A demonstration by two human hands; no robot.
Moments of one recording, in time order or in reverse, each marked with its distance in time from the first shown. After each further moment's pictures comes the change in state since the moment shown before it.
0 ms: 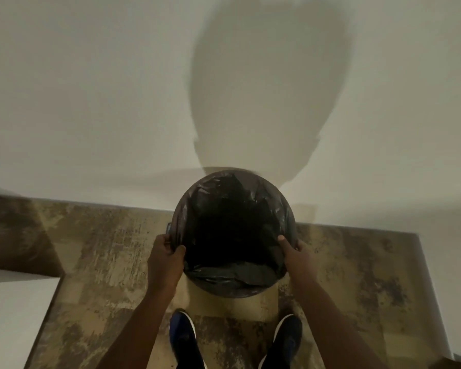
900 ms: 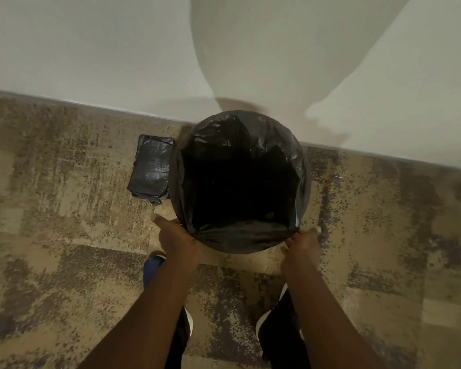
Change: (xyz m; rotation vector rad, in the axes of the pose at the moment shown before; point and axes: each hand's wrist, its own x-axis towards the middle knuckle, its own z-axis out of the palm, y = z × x) left_hand 0.104 -0.260 0.205 -0.611 0.324 -0.760; right_hand 0.218 0.262 0.108 0.423 0.340 0.524
